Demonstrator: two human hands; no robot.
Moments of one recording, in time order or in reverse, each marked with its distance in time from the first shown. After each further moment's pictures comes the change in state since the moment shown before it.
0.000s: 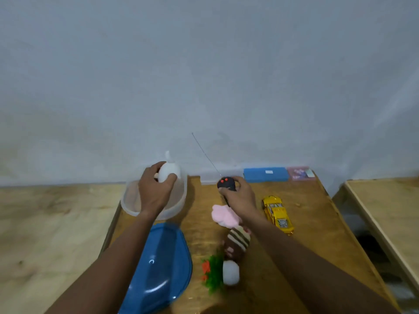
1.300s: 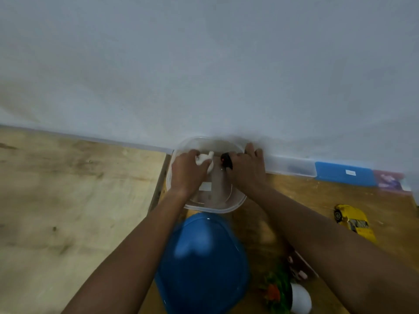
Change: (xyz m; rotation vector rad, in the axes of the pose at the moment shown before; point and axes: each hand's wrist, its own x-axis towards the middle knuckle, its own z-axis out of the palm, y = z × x) left_hand 0.117 -0.139 -0.019 0.449 -0.164 -0.119; right_hand 0.115 -0.024 0.209 -1.277 -0.166 -0.633
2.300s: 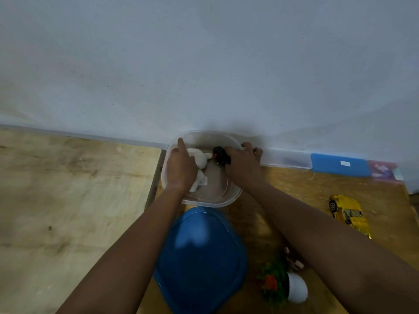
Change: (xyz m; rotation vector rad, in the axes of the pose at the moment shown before) left_hand 0.006 -0.013 0.012 0.070 -0.088 -0.115; right_hand -0.004 0.001 0.004 0.239 -0.067 0.093
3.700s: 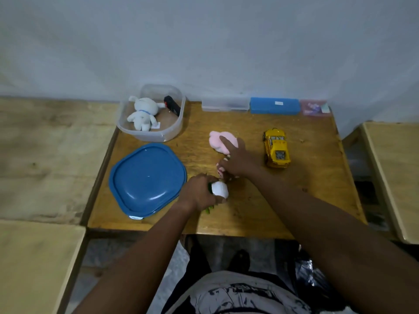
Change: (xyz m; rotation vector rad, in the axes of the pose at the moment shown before) left_hand -0.310 0.082 0.108 0.187 -0.512 0.276; right_hand -0.226 0.159 0.004 0.383 -0.325 0.153
